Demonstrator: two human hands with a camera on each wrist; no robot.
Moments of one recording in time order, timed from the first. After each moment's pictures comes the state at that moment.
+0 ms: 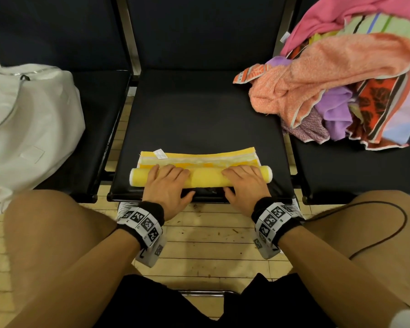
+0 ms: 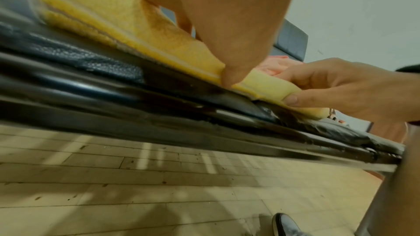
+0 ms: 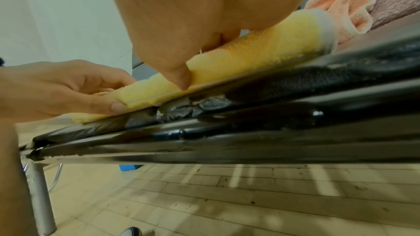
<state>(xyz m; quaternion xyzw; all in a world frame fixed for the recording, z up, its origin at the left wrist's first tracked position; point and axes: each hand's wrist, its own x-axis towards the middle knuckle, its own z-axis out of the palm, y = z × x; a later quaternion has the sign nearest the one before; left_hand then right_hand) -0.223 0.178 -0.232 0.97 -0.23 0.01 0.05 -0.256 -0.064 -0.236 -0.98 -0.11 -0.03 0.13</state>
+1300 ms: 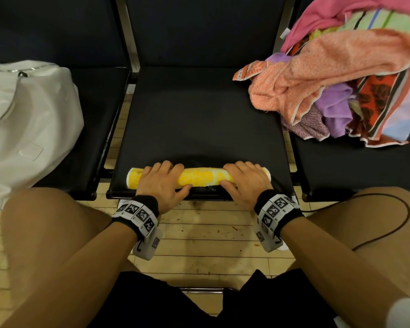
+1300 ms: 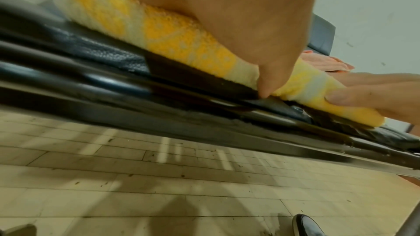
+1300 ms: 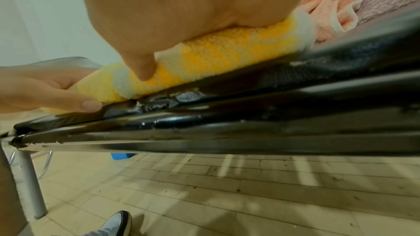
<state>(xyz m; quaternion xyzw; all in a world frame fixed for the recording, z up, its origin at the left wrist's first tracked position) -0.212 0.189 -0.236 0.98 -0.21 -0.02 0.02 -0.247 -0.076 -0.237 -0.99 -0.11 0.02 0.12</state>
